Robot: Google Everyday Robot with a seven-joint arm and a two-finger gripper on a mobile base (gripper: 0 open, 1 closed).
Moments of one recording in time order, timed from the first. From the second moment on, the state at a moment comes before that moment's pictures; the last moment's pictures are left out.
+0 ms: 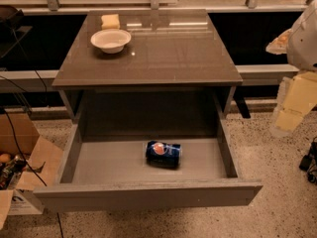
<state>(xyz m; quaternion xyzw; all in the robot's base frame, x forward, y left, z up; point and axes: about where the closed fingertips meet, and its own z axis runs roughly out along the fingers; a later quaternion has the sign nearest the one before) 0.438 -0.217 0.976 -0.60 0.78 -0.03 0.16</state>
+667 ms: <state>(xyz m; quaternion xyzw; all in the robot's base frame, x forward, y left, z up) 0.439 -0.205 0.965 -0.60 0.78 -0.01 0.17</state>
